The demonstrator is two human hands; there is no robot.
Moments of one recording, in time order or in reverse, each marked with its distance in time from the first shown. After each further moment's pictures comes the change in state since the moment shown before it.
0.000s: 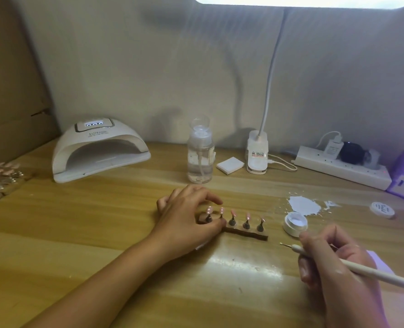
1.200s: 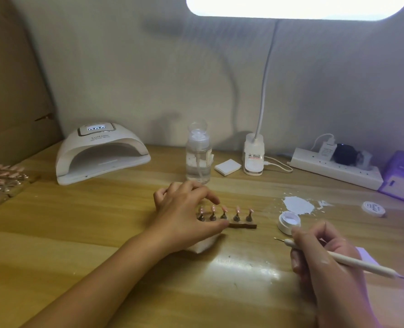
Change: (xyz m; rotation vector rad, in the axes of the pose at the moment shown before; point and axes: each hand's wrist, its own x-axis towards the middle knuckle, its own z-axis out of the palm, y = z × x) left_hand 0.002 0.014 -0.012 0.161 -0.018 0.019; right_hand 0.002 0.003 -0.002 0.009 0.013 0.041
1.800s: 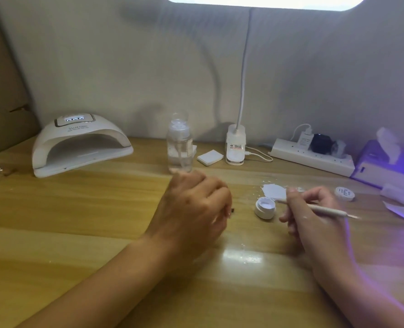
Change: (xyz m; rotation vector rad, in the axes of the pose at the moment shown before) left_hand -0.022 0.059 -0.003 0.207 0.172 0.449; right_hand 0.041 0.000 -0.026 -0.228 0.134 -0.215
